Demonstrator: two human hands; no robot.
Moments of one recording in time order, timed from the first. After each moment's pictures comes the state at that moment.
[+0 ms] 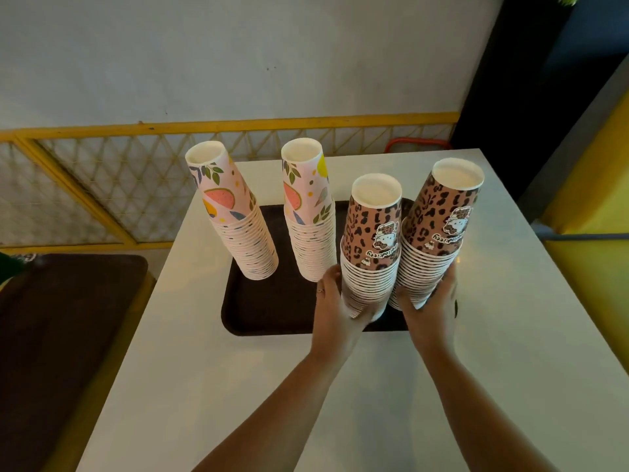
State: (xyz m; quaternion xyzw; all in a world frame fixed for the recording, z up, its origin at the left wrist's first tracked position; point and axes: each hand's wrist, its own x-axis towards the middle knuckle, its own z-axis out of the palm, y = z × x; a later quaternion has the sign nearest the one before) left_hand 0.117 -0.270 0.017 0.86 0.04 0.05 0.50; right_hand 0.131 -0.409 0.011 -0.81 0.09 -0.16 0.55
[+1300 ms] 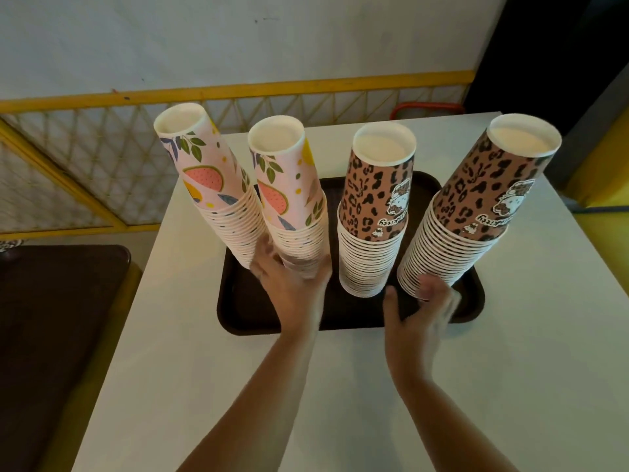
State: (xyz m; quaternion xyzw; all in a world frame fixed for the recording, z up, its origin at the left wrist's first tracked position) left_hand 0.157 -0.219 0.000 0.79 0.22 0.23 0.53; right_hand 0.120 -0.352 -0.030 -0.82 0.14 -0.29 0.48
